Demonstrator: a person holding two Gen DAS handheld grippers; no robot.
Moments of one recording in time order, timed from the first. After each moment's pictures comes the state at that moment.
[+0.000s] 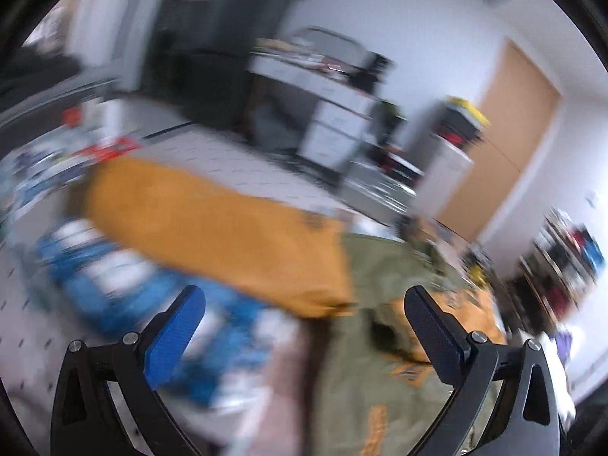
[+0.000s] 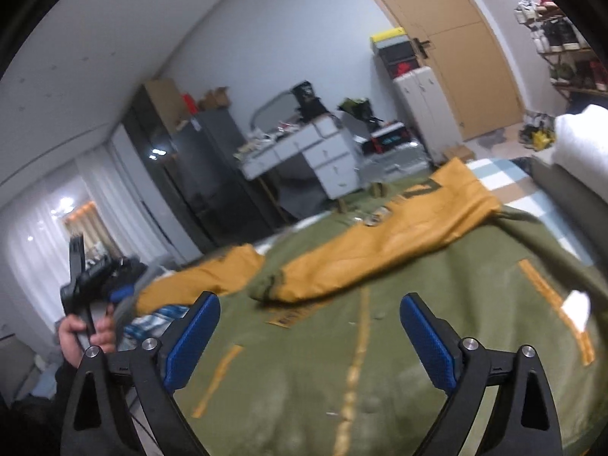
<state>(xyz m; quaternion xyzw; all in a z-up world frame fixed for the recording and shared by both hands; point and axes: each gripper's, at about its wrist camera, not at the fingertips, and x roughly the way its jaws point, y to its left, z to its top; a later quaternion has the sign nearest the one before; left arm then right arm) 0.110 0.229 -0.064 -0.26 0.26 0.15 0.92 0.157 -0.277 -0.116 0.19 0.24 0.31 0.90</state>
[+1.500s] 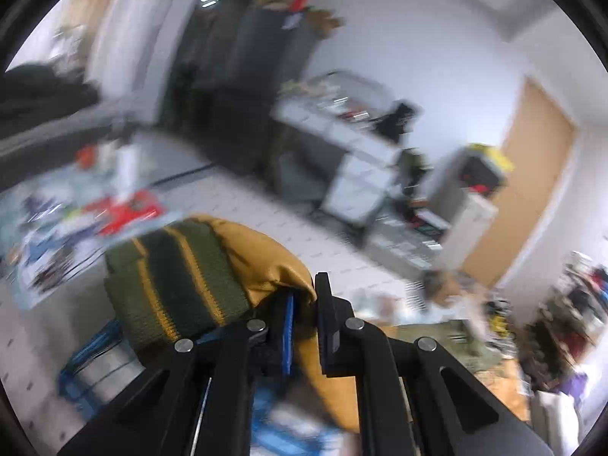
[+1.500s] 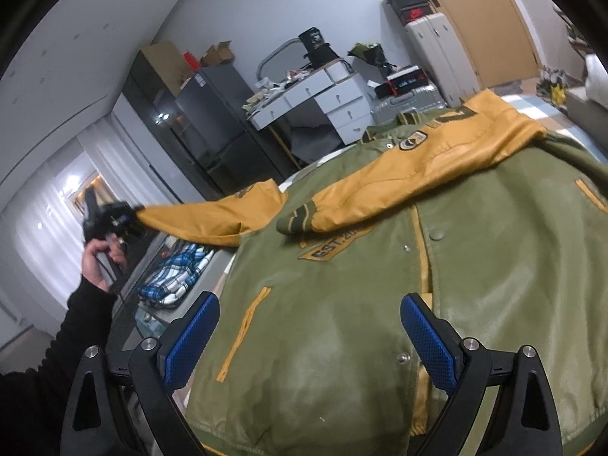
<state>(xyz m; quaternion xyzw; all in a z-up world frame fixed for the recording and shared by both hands) 0.202 0.298 -0.018 -0.23 0.18 0.15 0.94 0.158 -0.213 -0.164 0.19 0.34 0.32 0.86</state>
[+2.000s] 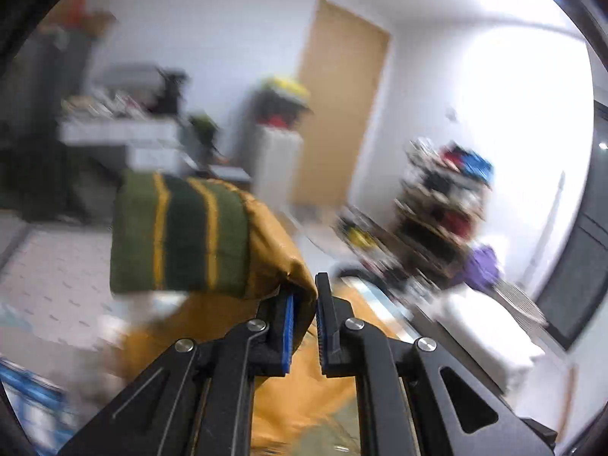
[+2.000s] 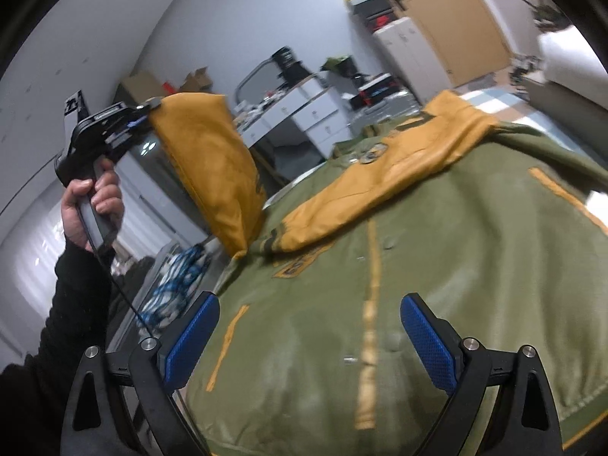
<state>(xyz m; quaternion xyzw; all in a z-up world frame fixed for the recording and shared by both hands) 0.293 0.044 0.004 -0.10 0.23 -0.19 0.95 0.162 -0.275 -0.171 0.25 0.33 0.27 0.87</state>
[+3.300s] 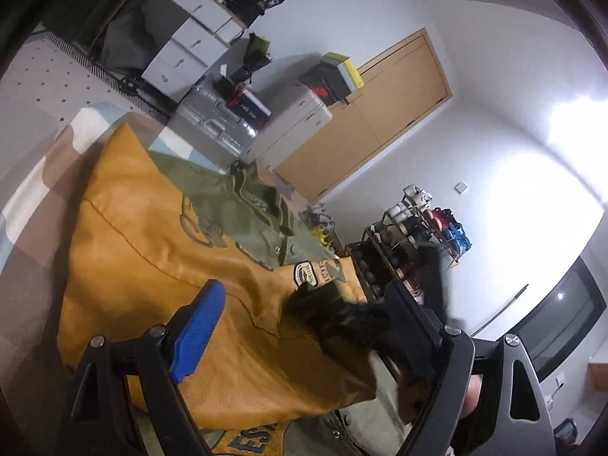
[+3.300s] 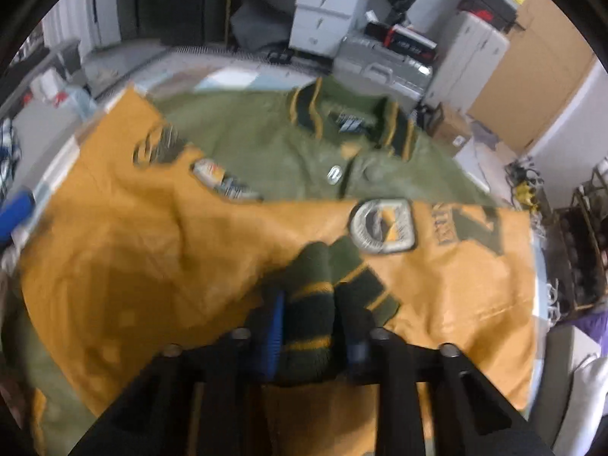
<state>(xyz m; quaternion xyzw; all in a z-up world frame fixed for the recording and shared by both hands) 0.307 0.120 -0.147 -0.38 0.25 -0.21 0.86 0.434 -0.081 -0.163 -0.19 0.45 0.18 0.86</state>
